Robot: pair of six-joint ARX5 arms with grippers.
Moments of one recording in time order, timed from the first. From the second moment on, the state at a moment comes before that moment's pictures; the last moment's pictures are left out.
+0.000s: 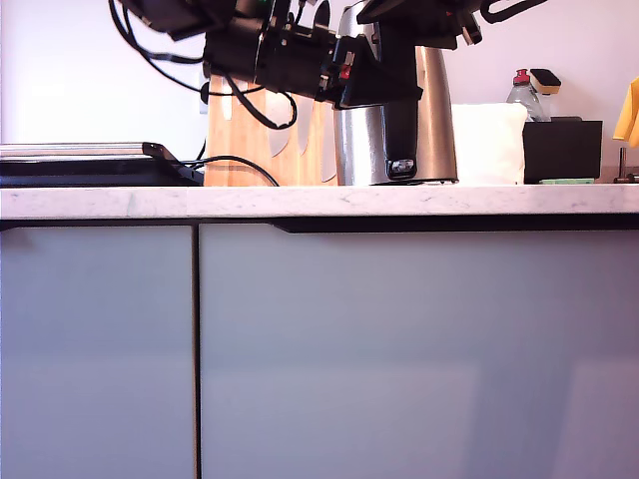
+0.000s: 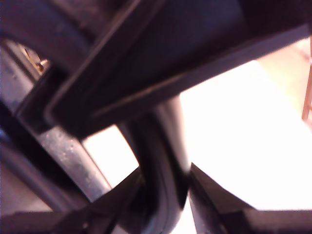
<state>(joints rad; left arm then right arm) -0.55 1.98 1.66 0.04 0.84 0.43 0.28 1.58 1.40 -0.05 -0.74 -0.02</state>
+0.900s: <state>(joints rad) -0.56 1.90 1.66 -0.13 0.73 0.54 0.29 1.57 1.41 -0.05 -0.75 -0.01</state>
